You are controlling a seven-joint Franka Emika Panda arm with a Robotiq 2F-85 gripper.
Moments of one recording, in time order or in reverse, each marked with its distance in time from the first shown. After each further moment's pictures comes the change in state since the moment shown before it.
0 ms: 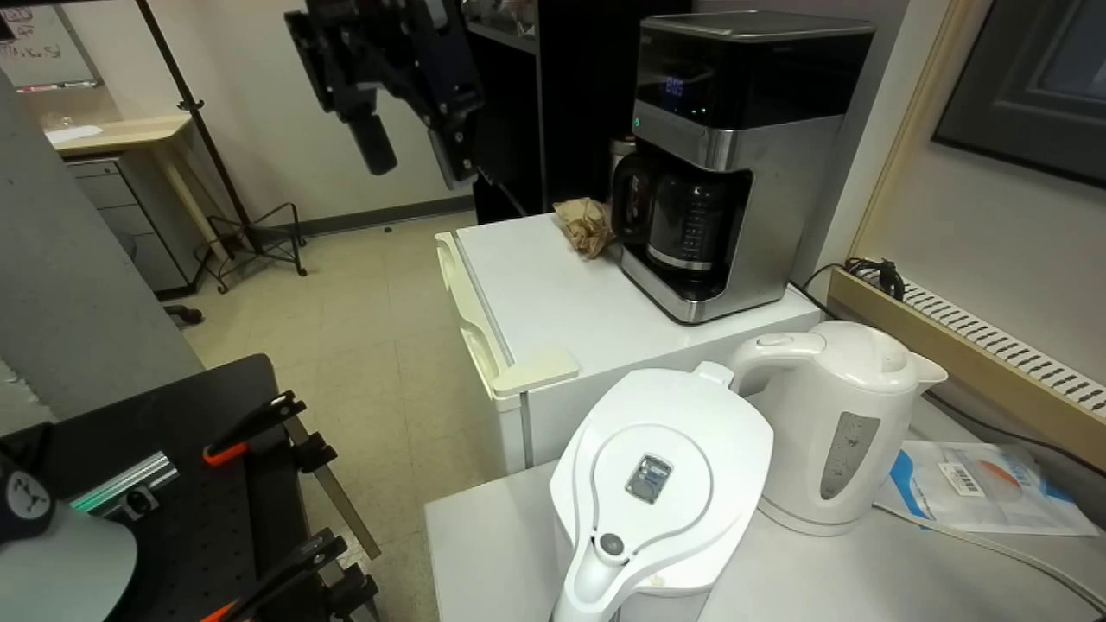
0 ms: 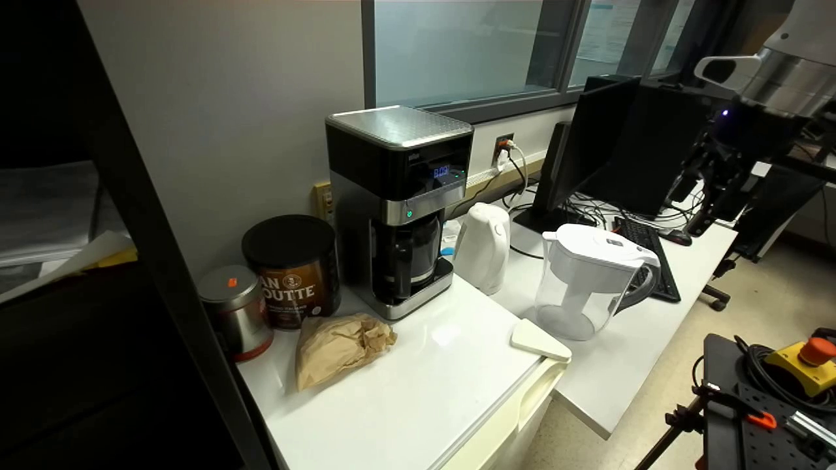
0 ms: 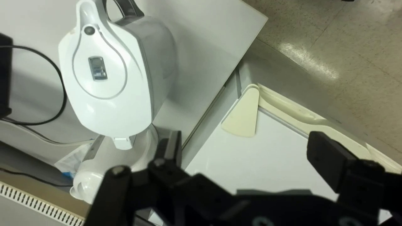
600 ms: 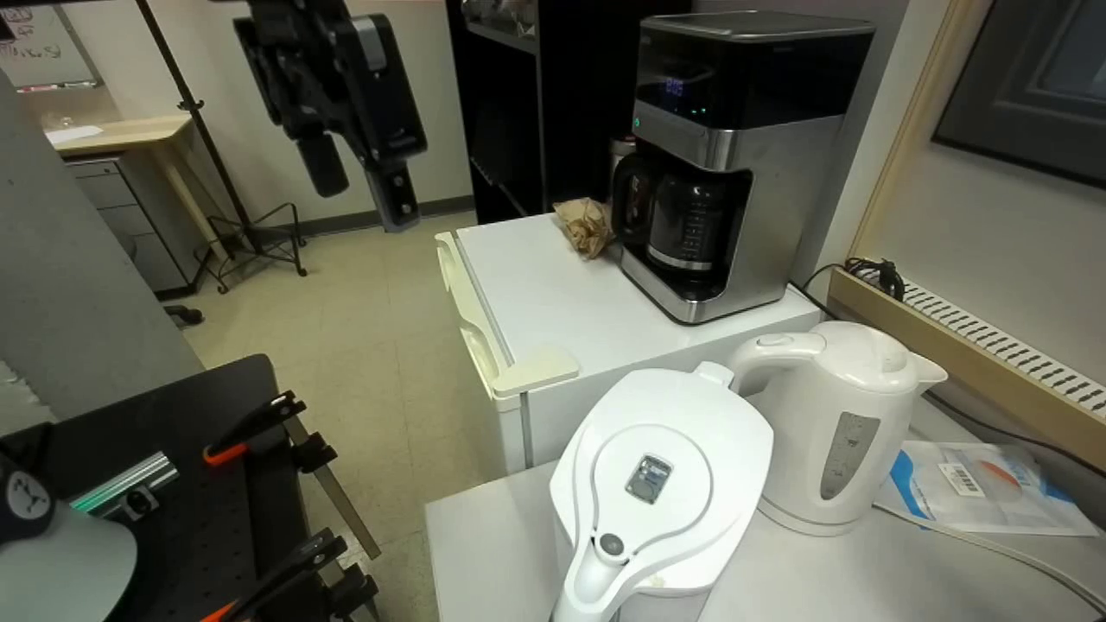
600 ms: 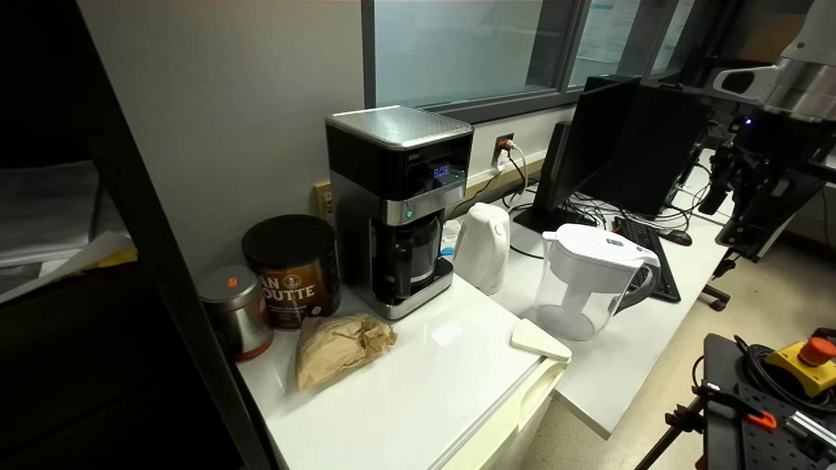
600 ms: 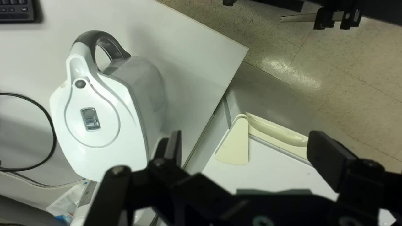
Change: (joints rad) arm -0.023 -0.068 -0.049 -0.032 0.023 -0.131 0.000
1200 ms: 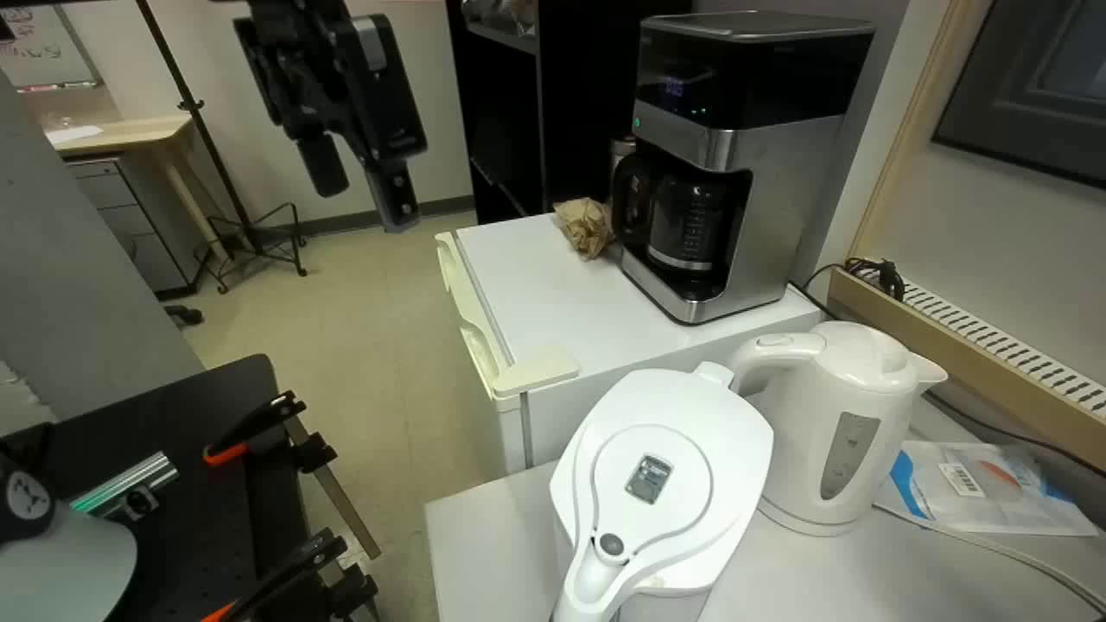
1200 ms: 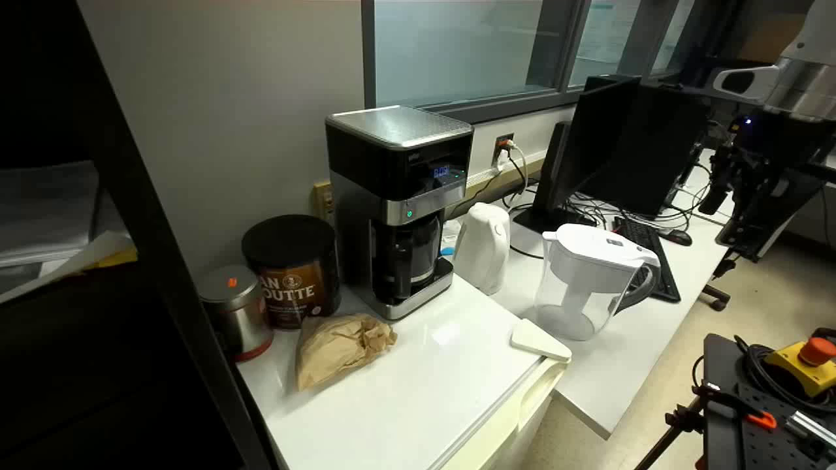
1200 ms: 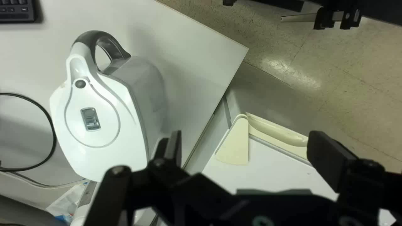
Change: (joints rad) arm 0.000 0.000 0.000 0.000 0.000 0.000 0.000
